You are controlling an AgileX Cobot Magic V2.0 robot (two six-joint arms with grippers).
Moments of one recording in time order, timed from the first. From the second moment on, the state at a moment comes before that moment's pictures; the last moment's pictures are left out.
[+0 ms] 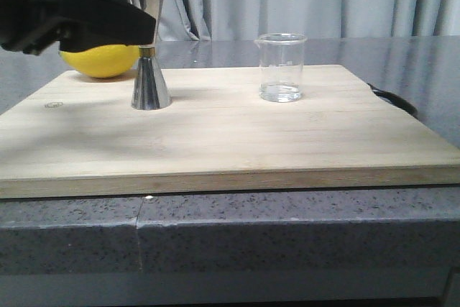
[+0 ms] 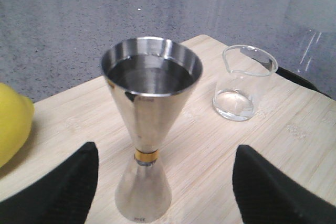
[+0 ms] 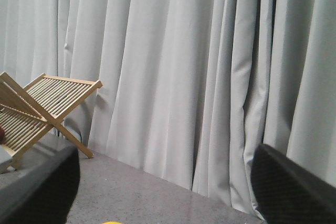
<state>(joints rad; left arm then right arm) -0.43 1.30 -0.62 0.90 -0.46 -0.83 0.55 1.24 -0.61 -0.12 -0.96 -0.04</state>
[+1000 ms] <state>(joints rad) -0.43 0.42 -0.60 0.93 0.06 -0.87 0.46 0.66 -0.60 0.31 -0.37 -0.52</state>
